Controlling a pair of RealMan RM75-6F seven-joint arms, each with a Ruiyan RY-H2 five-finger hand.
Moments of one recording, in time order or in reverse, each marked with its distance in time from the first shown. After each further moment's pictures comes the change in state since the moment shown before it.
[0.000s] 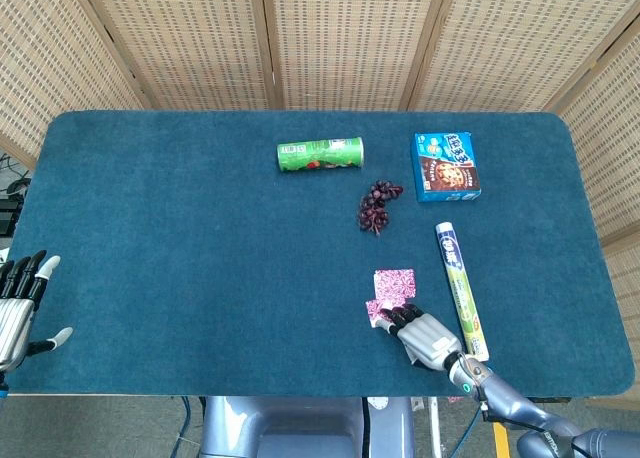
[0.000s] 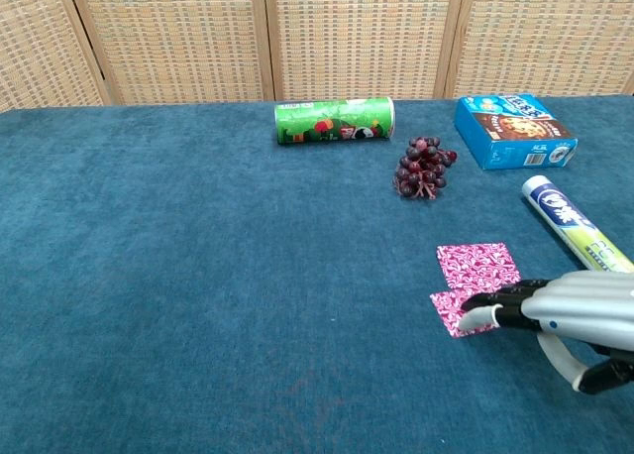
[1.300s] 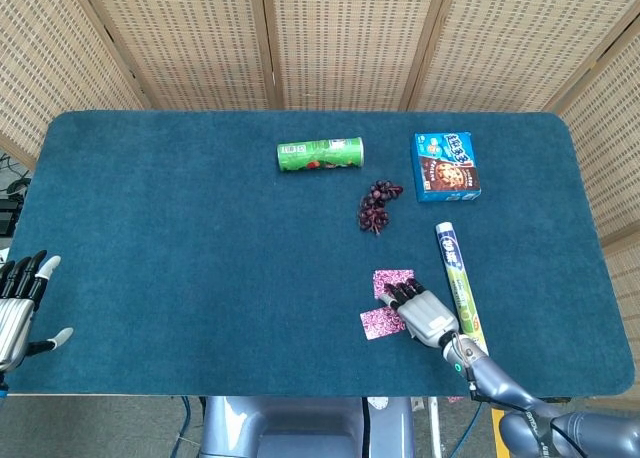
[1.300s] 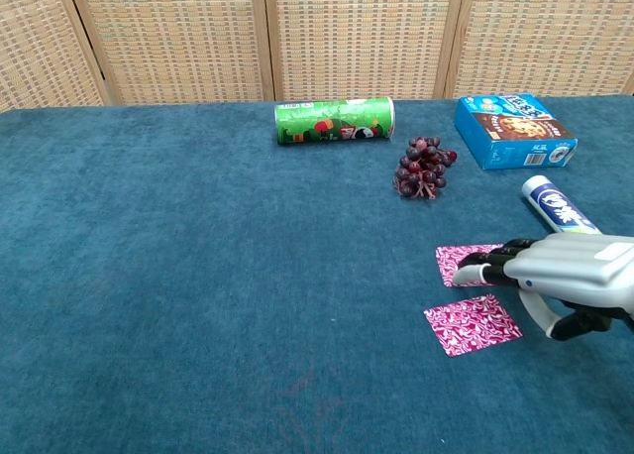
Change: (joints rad) left arm -0.002 0.006 0.001 -0.002 0.000 -0.007 -0.015; right arm 0.049 -0.094 0.045 0.115 0.171 0.072 -0.185
